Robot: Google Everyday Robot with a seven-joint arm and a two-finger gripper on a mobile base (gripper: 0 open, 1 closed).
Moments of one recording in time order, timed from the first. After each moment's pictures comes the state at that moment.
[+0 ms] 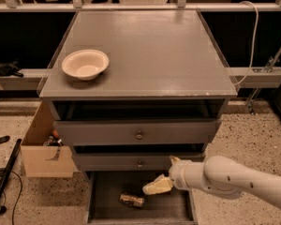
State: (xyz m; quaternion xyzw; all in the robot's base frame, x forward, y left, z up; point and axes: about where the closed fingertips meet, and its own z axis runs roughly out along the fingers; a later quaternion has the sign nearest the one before) arm 0.479 -0.070 0.508 -0.35 0.84 0.26 0.33
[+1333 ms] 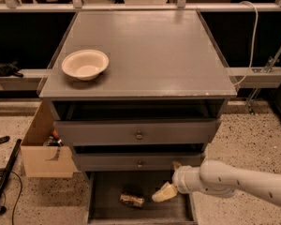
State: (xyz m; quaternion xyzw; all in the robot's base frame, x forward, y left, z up) arm 0.492 -0.104 0.411 -0.42 0.83 0.20 0.30
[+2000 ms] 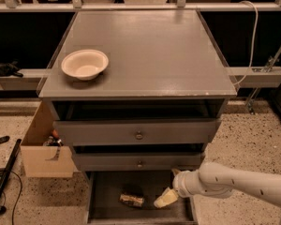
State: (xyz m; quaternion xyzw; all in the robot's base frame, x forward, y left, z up) arm 0.482 -0.108 0.358 -0.43 0.83 0.23 0.26
